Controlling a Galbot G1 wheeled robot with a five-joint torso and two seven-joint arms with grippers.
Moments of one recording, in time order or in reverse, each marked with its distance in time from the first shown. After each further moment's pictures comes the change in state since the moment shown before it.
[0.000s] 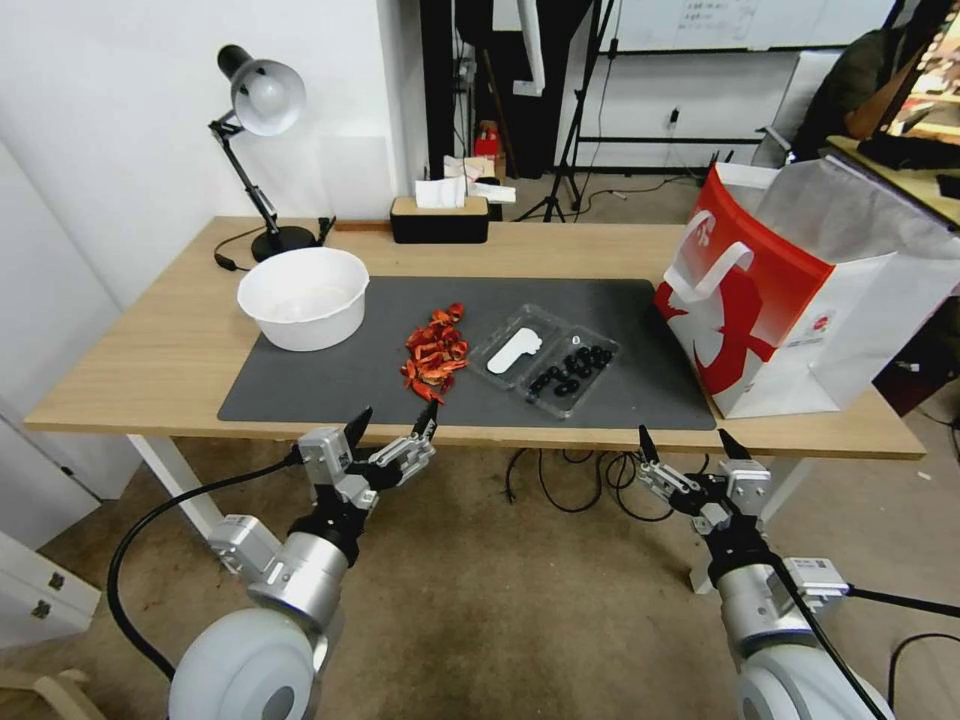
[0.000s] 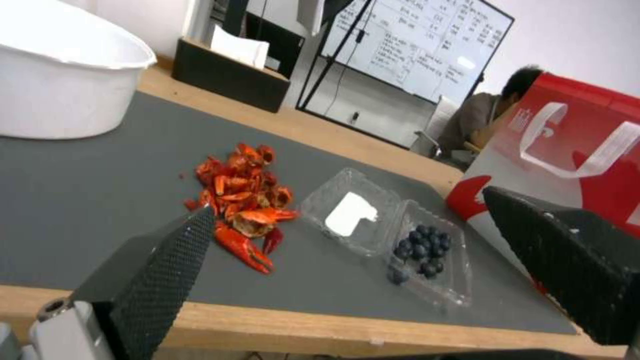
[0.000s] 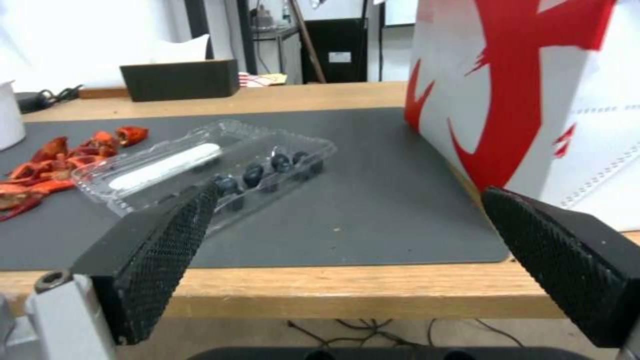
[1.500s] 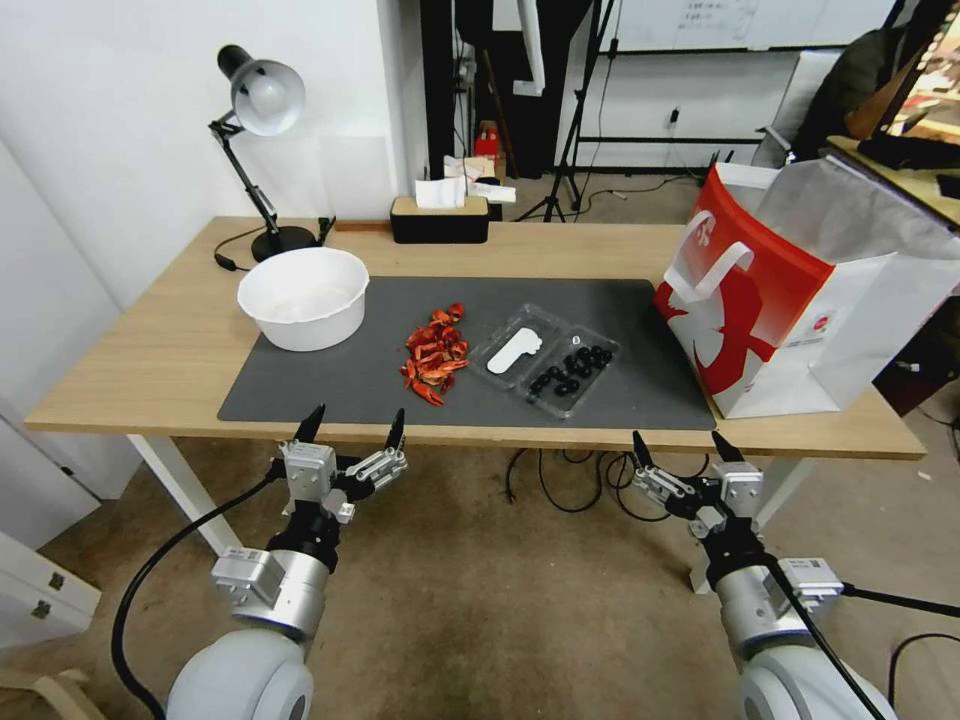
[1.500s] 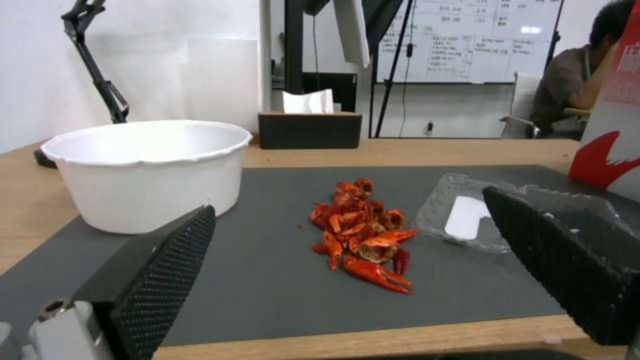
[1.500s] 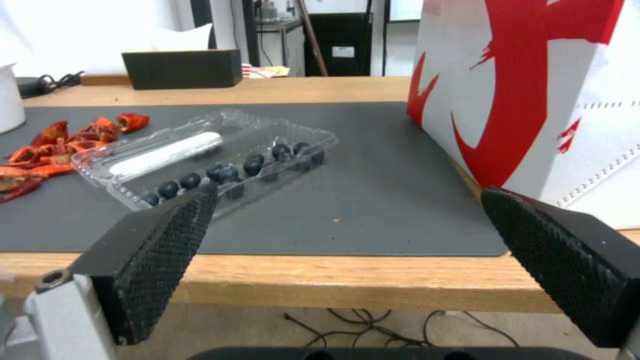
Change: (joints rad) left arm 0.070 -0.113 -0.084 0.054 0.461 -0.126 0.096; right arm -0.007 0.027 0.020 0.001 -0.038 -0.009 -0.035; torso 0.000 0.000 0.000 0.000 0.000
